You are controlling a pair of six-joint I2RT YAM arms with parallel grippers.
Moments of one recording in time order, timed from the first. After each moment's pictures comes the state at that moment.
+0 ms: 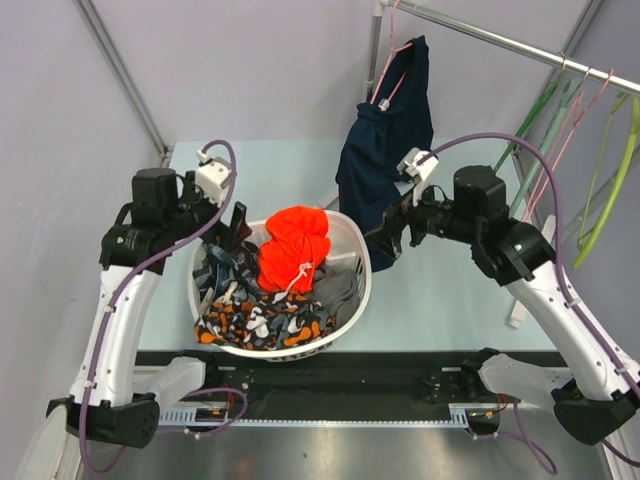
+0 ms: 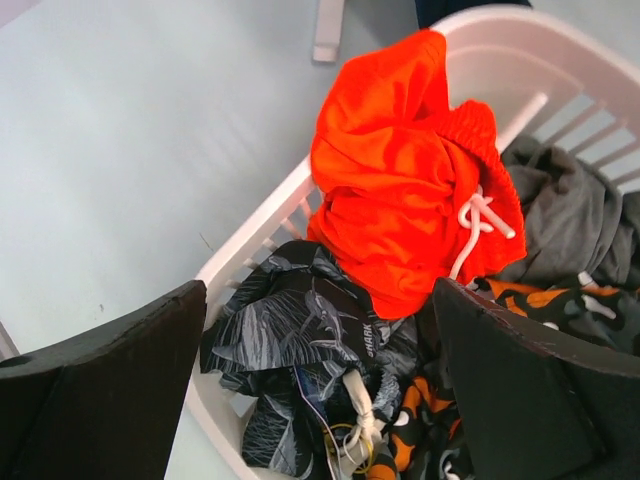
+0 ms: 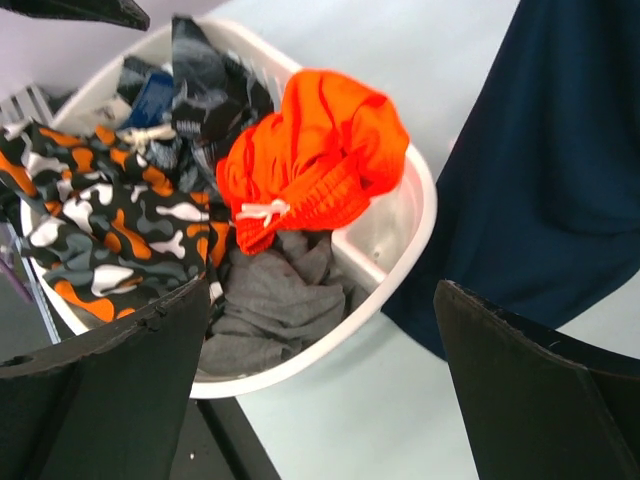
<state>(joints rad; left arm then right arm) -0.12 1.03 1.33 -0.90 0.41 0.31 0.55 1.05 1.34 -0.61 -0.41 -0.04</state>
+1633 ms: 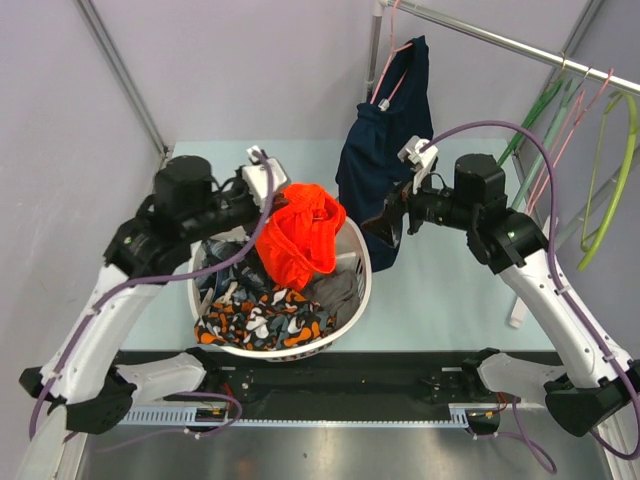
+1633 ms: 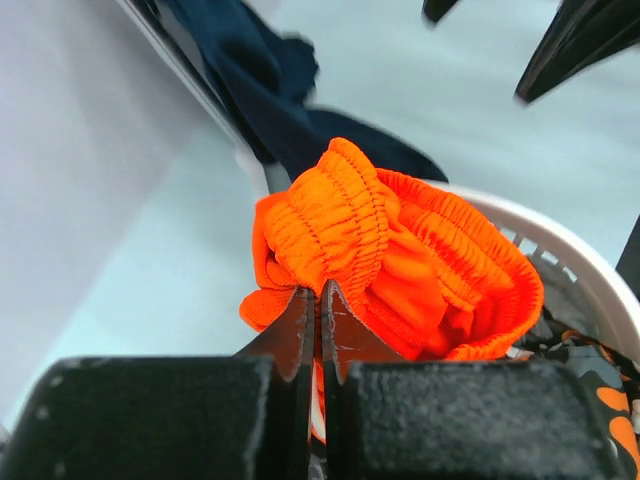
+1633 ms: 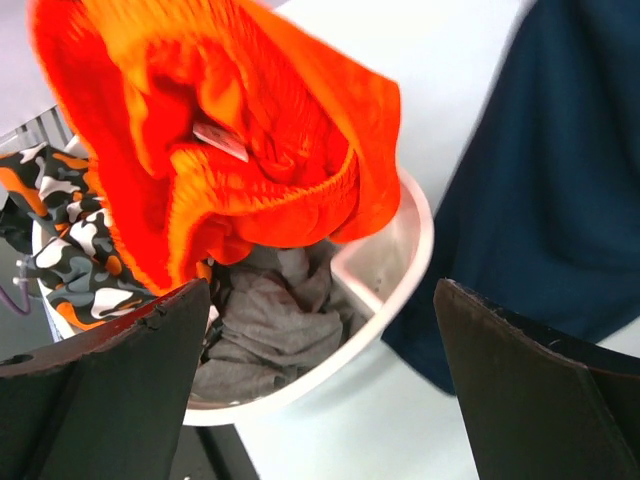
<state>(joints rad) -0.63 1.11 1.53 -0.78 0.26 0.40 0.48 1.13 1.35 -0.55 -0.53 -0.02</state>
